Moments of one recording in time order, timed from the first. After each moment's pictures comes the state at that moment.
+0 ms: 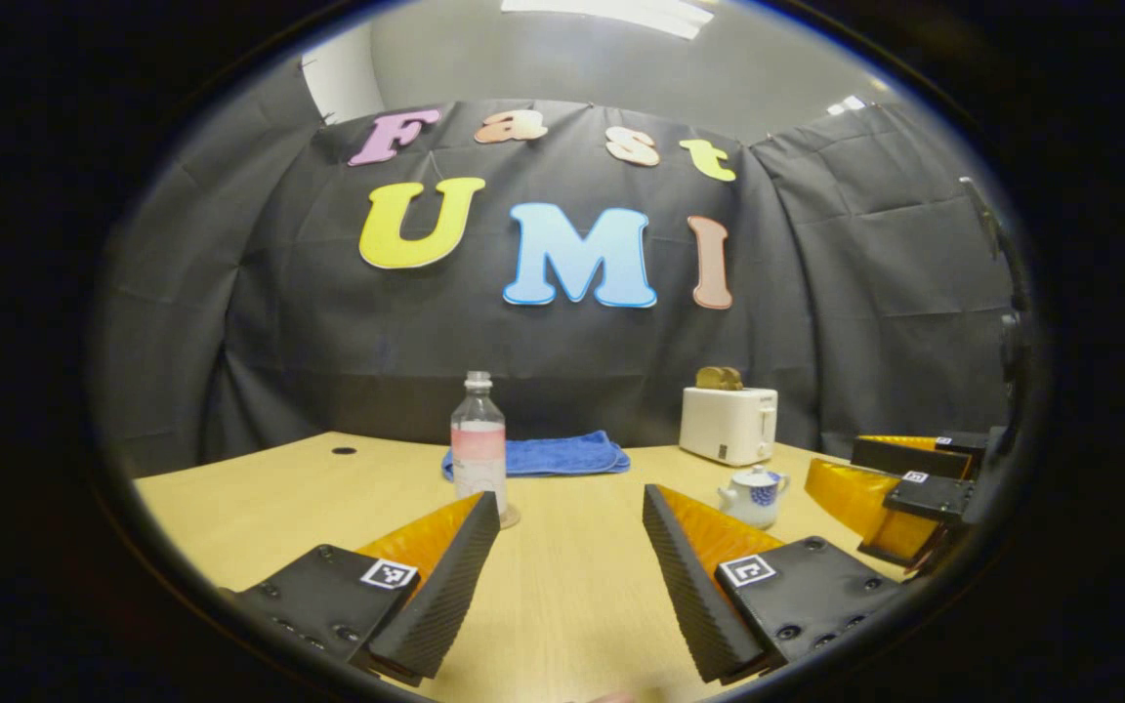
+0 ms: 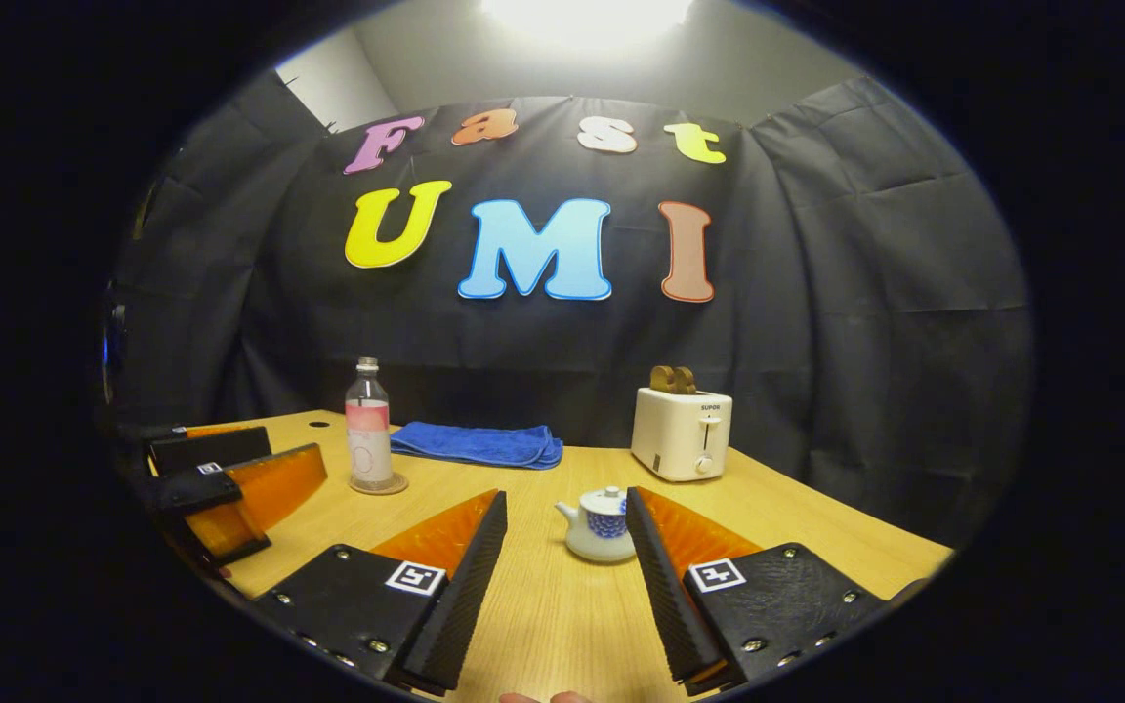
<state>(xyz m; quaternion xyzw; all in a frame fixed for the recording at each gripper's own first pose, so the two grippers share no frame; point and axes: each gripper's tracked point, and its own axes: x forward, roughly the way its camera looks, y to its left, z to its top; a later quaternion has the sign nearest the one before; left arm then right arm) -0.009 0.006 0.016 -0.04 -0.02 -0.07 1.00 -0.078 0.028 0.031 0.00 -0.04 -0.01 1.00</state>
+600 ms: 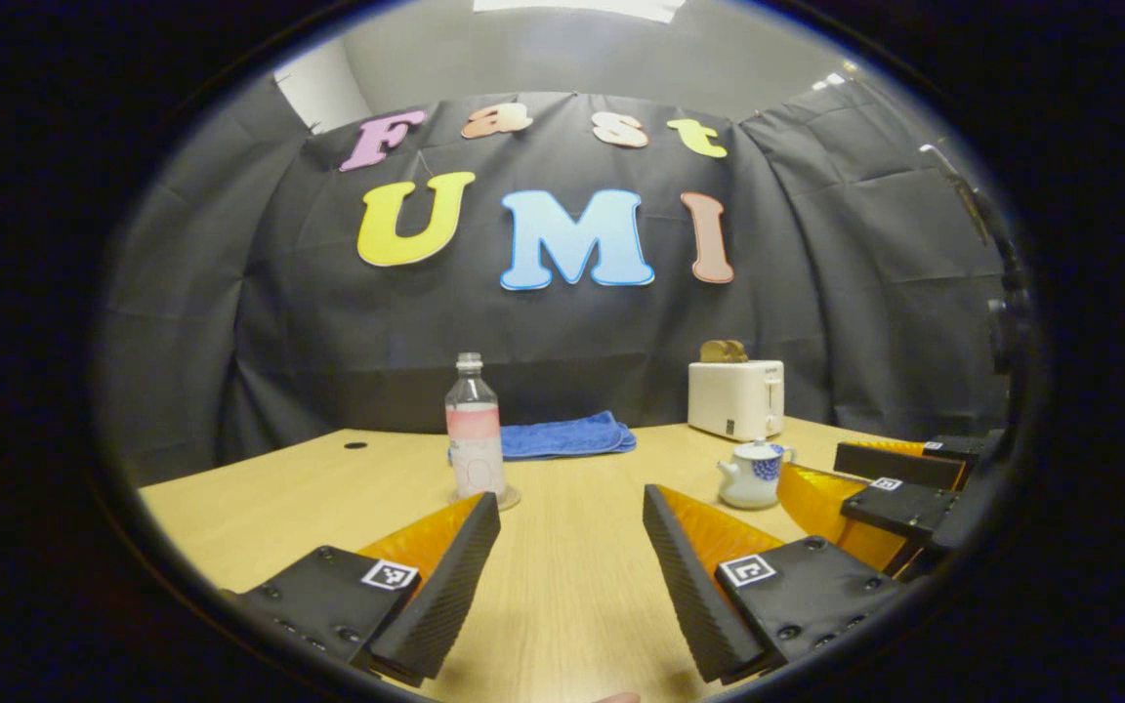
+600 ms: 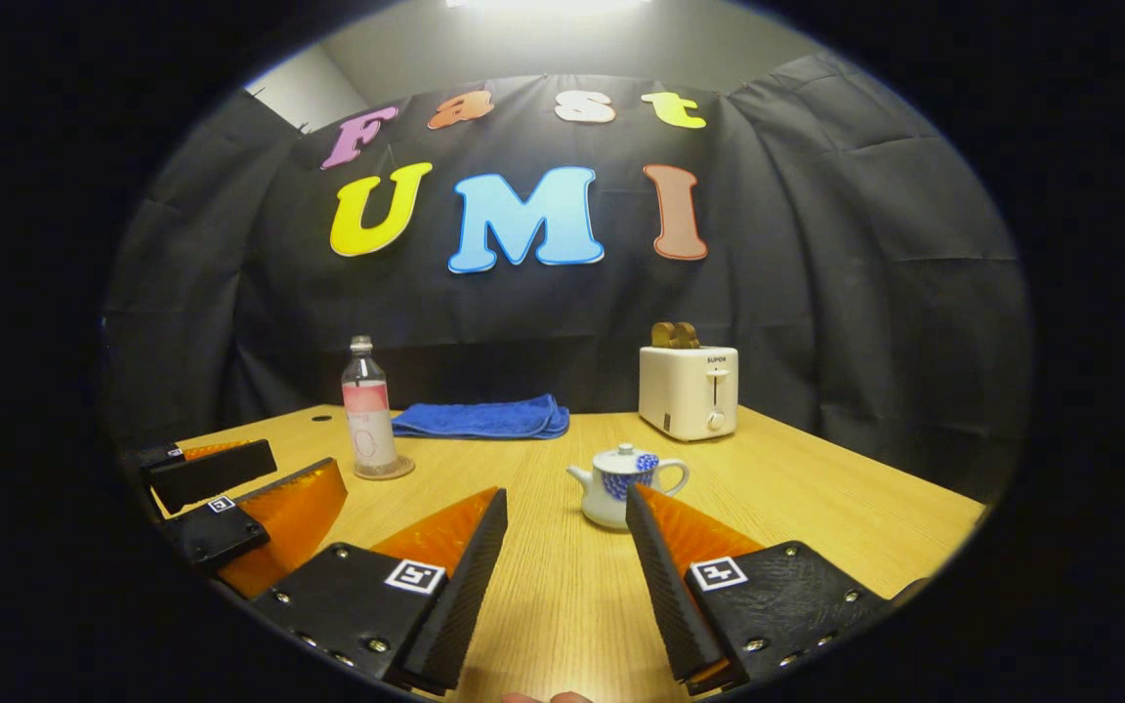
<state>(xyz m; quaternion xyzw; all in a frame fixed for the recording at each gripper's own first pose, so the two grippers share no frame) -0.010 -0.007 -0.001 0.00 -0.01 -0.04 1.00 -0.062 0.027 0.005 0.04 -0.02 -0.03 1.00</state>
